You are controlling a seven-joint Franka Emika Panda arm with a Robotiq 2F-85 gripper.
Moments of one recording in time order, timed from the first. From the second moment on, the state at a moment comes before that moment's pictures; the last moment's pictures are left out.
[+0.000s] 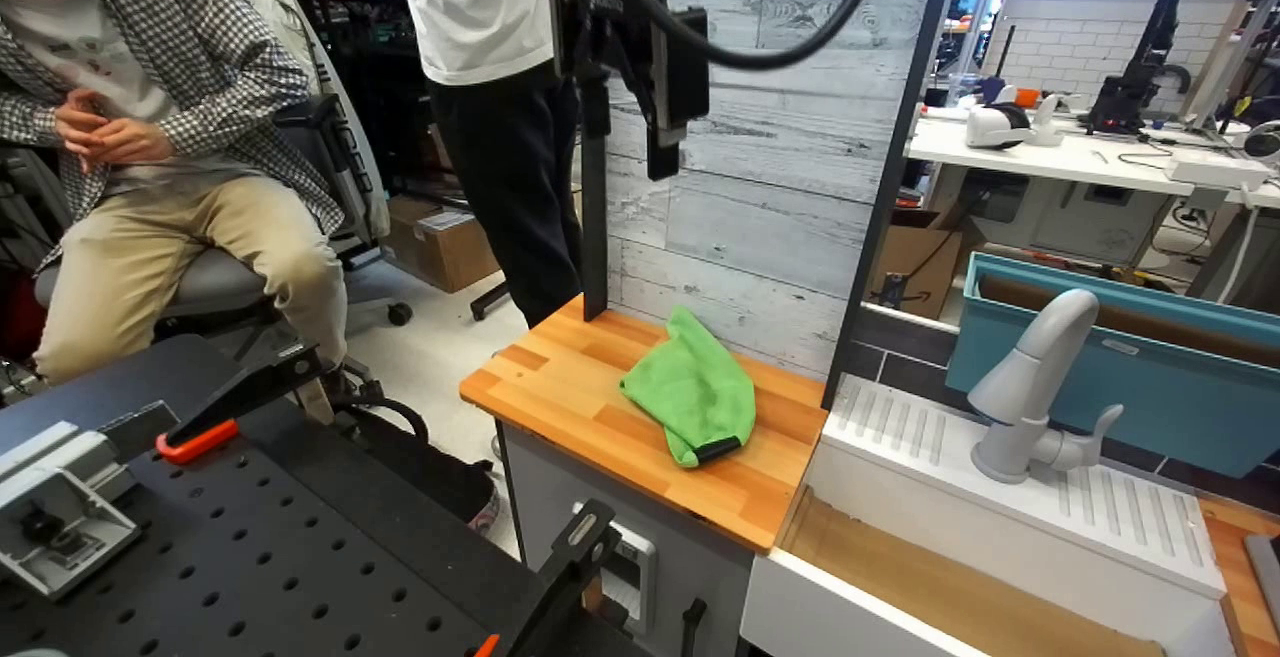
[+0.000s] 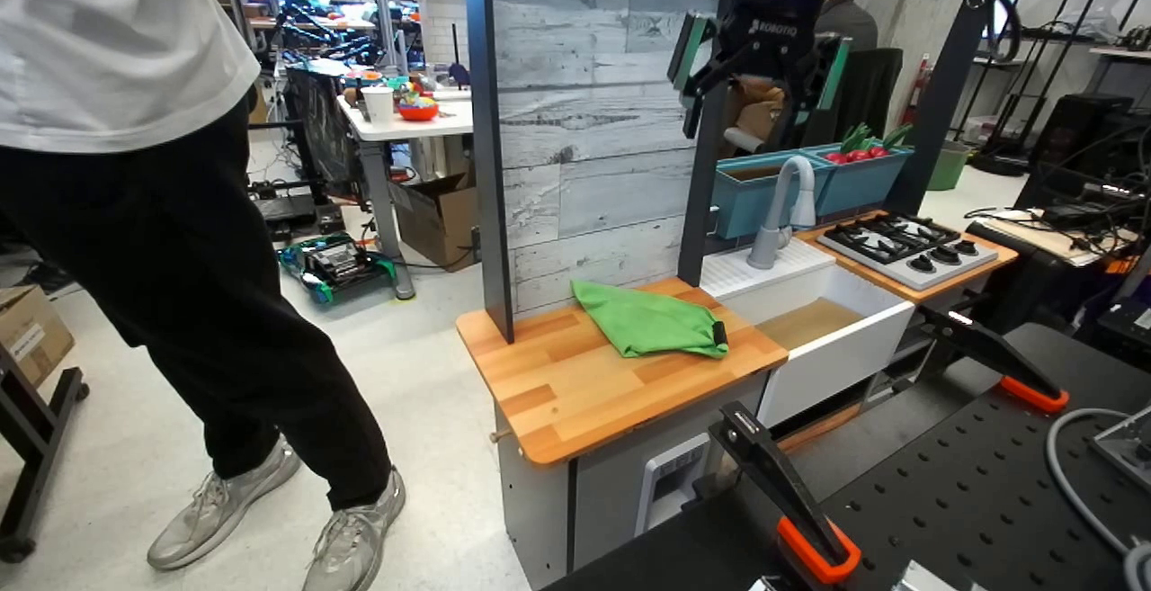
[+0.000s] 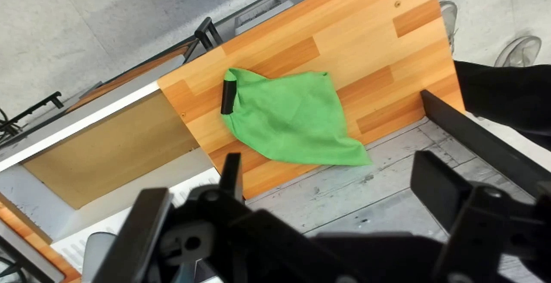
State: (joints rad) arm -0.04 0.21 0.02 -2.32 0.04 2.65 0.34
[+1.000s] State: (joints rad) arm -0.04 0.53 0.00 -2.11 0.09 2.70 0.34
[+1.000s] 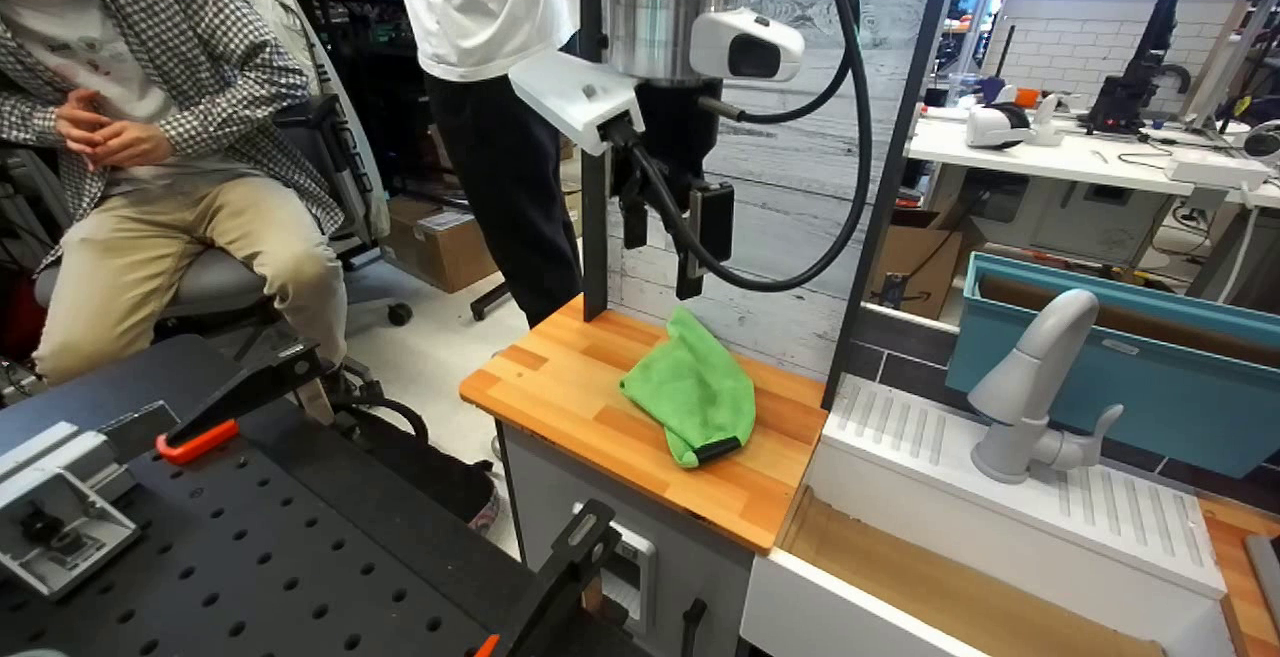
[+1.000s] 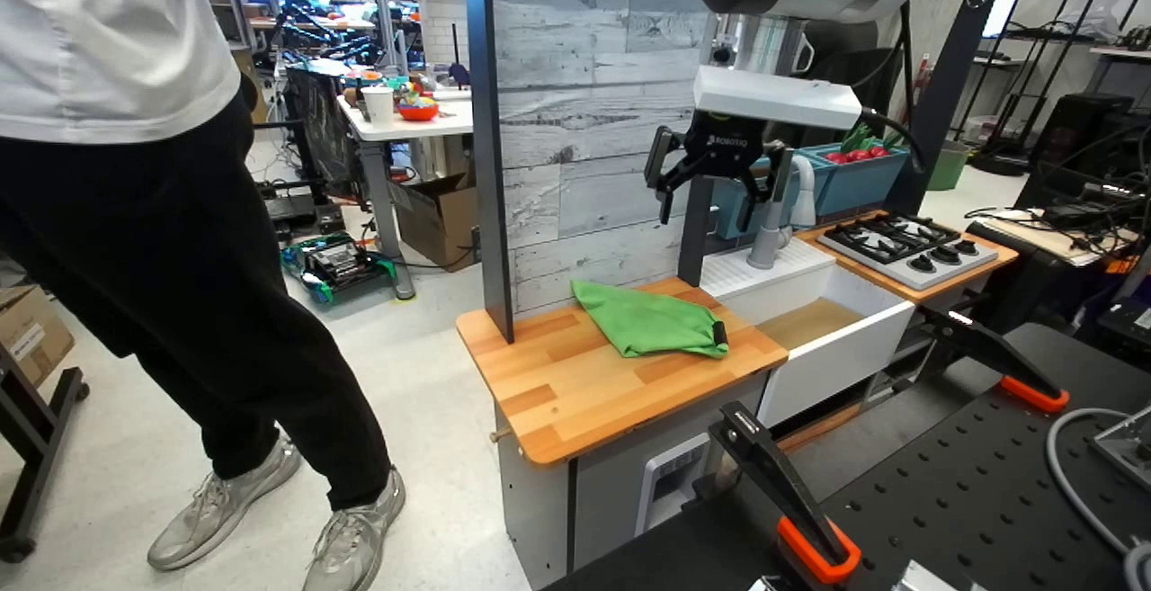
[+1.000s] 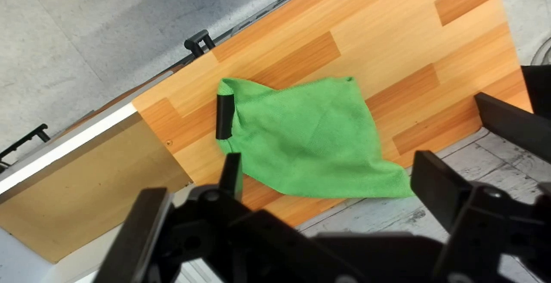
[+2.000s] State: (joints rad) arm -0.03 0.83 -0.02 -1.86 0.09 2.70 0.36
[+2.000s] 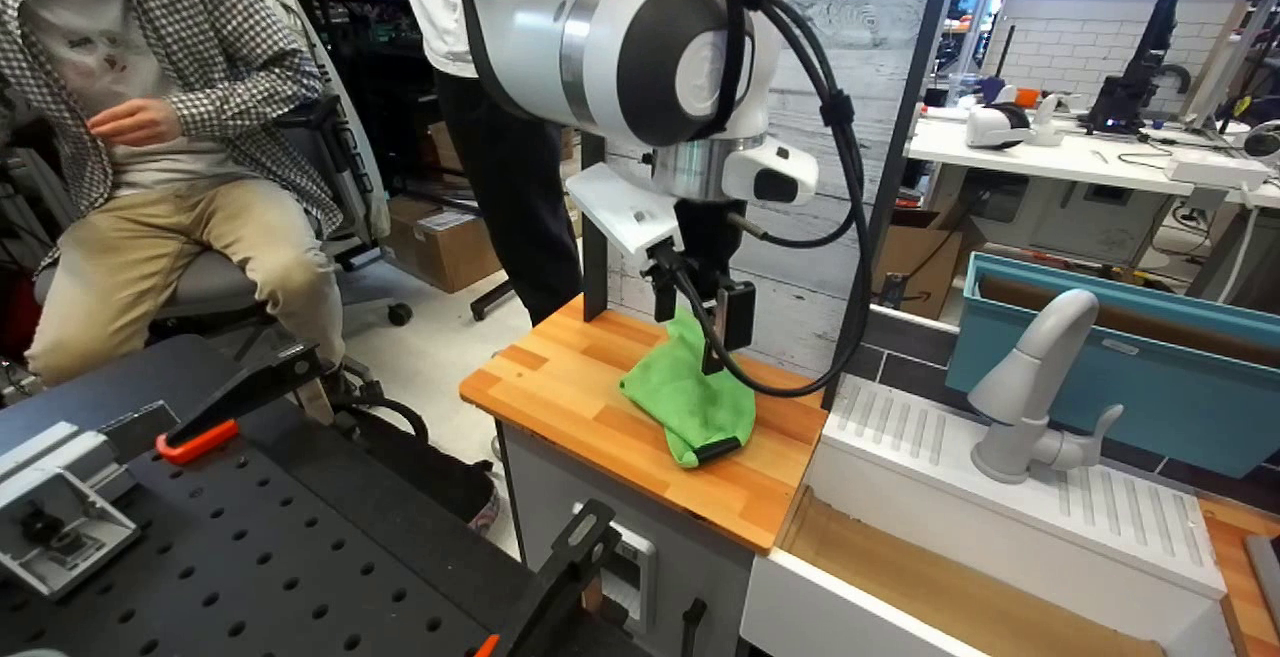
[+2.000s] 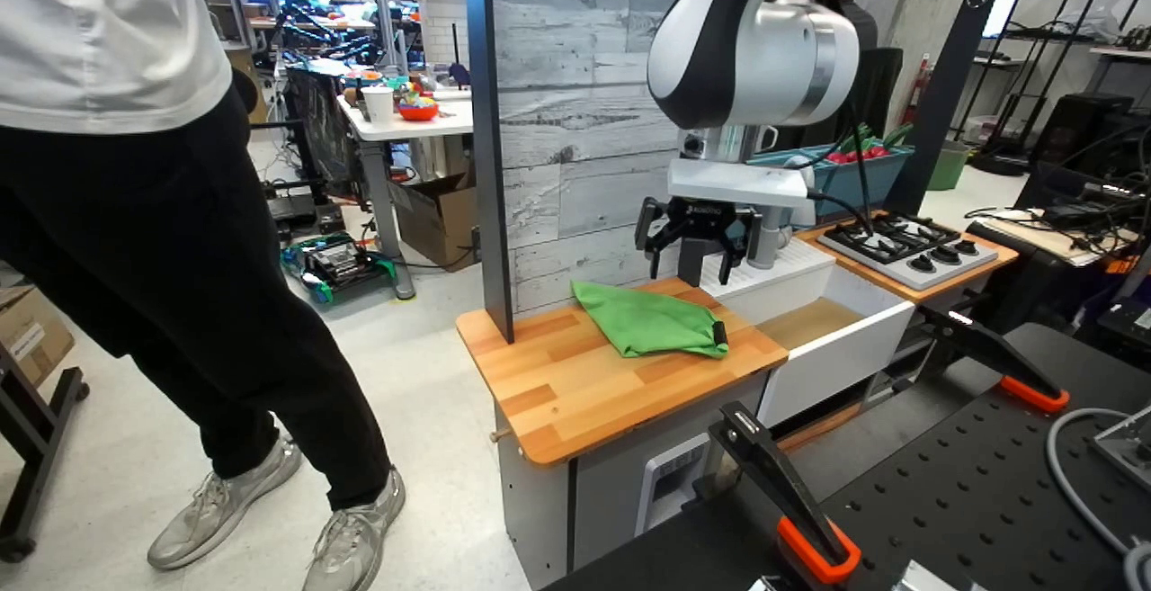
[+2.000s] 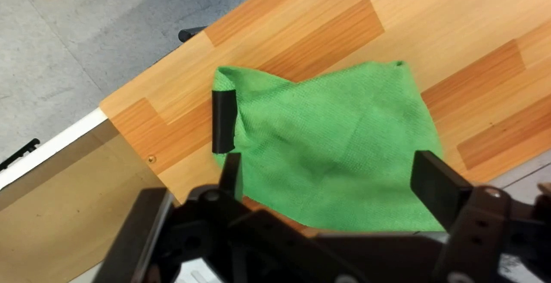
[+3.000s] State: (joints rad) arm -0.02 1.14 -0.04 -1.53 0.11 2.66 0.38
